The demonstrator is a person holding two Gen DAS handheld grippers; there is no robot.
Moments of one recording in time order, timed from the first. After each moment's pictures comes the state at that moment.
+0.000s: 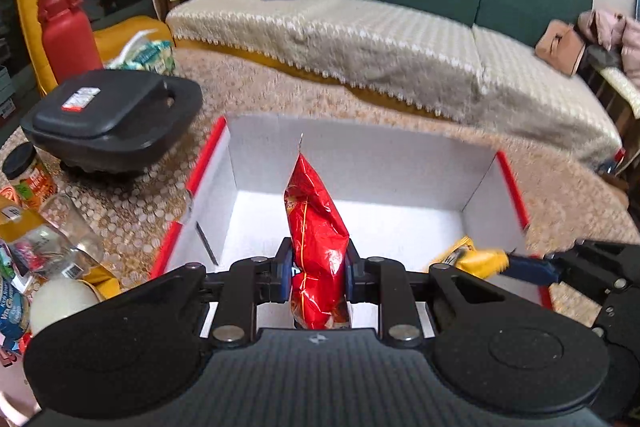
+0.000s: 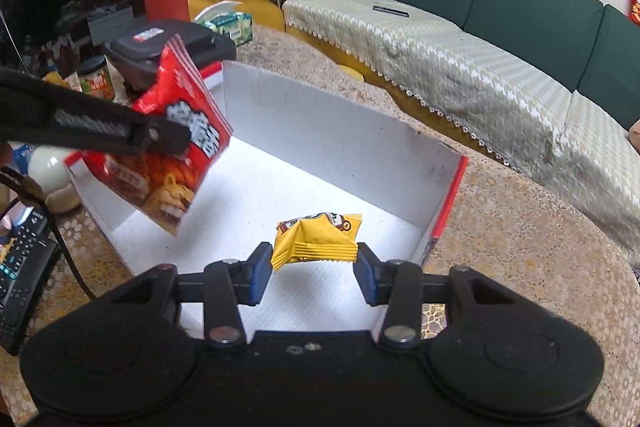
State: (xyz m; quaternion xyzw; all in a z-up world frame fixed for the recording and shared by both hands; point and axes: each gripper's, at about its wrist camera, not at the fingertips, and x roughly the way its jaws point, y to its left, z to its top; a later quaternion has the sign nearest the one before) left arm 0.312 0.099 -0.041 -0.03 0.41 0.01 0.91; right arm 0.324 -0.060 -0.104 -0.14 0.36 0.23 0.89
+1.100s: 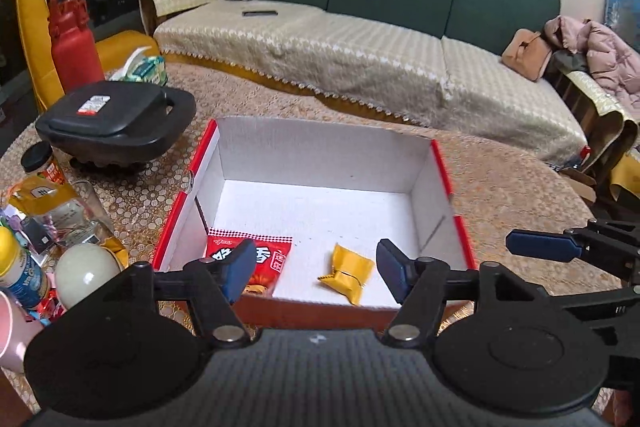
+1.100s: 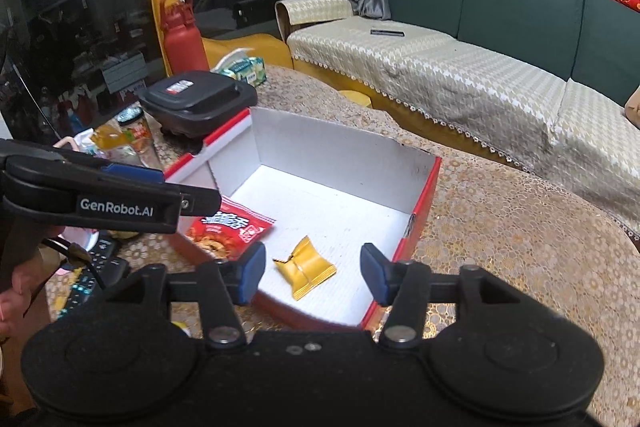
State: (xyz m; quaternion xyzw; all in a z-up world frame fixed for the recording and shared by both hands) left arm 0.225 0.082 0.012 -0.03 0.38 -0.02 0.92; right arm 0.260 -0.110 -0.040 -0.05 0.34 0.26 0.90
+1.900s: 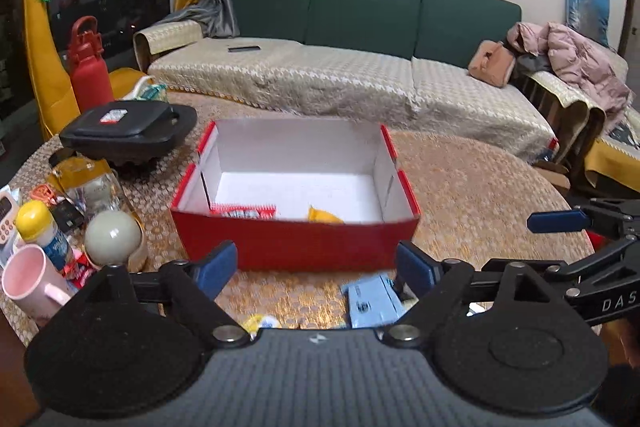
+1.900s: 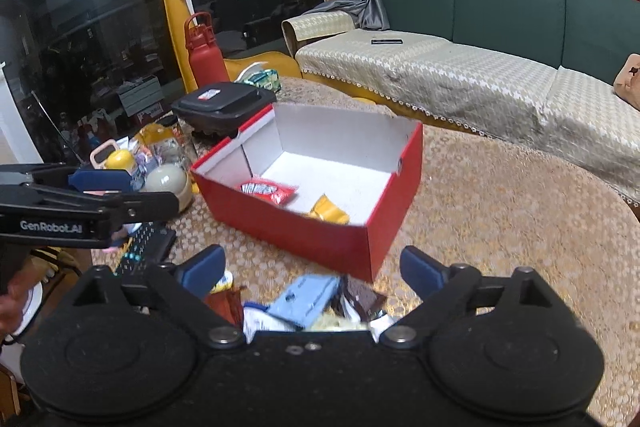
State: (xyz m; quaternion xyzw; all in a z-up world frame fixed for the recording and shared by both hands) left arm 0.101 0.068 0.014 -0.01 0.33 -0.05 0.94; right arm 0.169 -0.160 -0.042 -0.01 0.33 0.27 0.90
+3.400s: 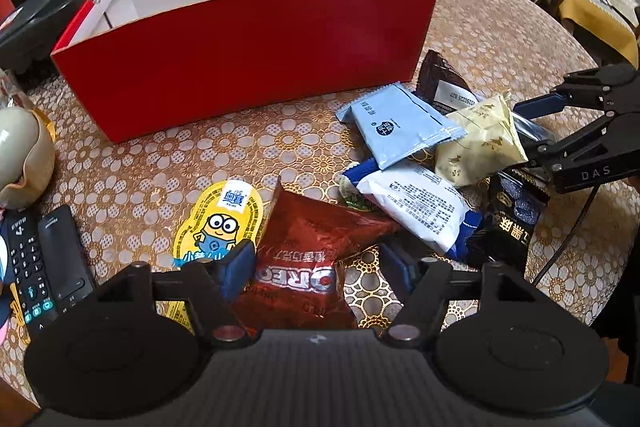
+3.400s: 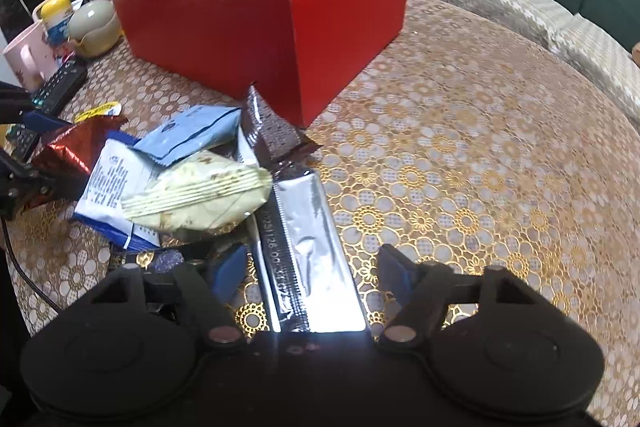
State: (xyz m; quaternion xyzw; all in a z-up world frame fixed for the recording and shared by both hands) left arm 0.143 0.072 -0.125 0.08 0.50 -0.14 0.85; right arm 0.217 -0.173 -0.180 -0.13 0.44 0.25 0.85
